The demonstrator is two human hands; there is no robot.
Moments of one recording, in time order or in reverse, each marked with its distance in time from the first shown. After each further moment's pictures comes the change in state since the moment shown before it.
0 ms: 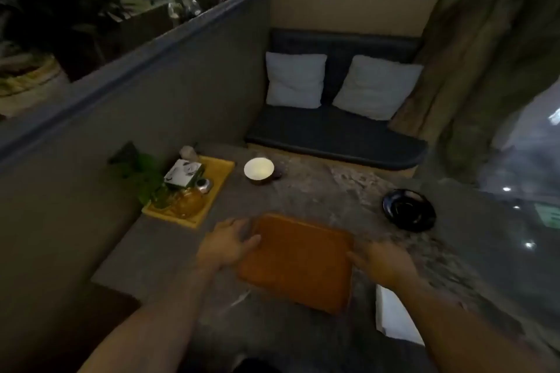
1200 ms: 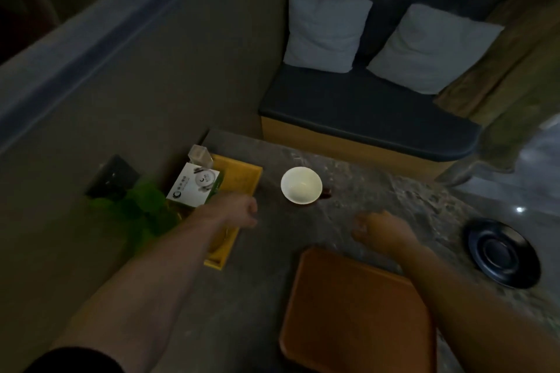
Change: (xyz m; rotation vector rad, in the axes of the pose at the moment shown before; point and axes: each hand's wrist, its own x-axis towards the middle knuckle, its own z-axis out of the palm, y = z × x) left_hand 0.249 -0.113 -0.077 0.201 -0.410 0.139; right_hand 0.256 -0.113 -0.010 -0.090 -0.268 0.055
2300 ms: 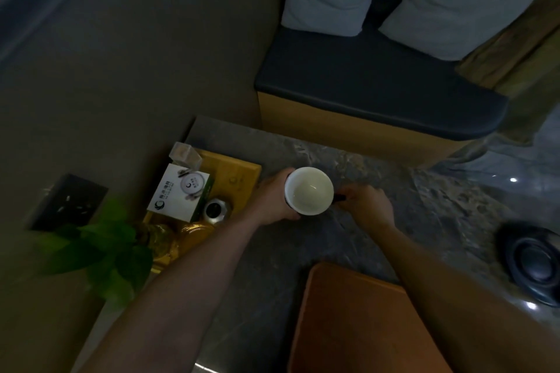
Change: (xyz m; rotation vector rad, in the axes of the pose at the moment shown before) left_hand 0.102 0.037 0.023 -0.644 0.256 0.198; right_hand 0.109 -0.027 0.018 0.407 0.255 0.015
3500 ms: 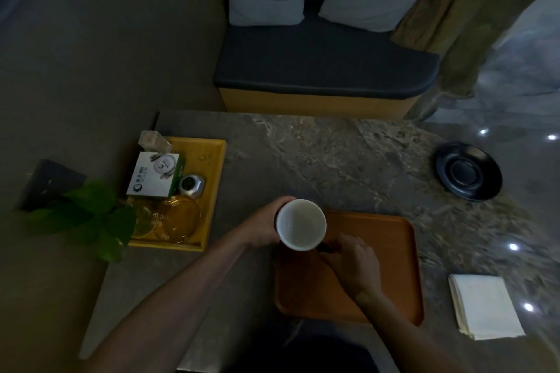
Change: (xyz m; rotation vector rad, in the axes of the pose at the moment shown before) left_hand -0.118 0.025 0.077 -0.118 -0.373 0.048; right_hand -0.232 0.024 0.065 0.187 0.163 0.190
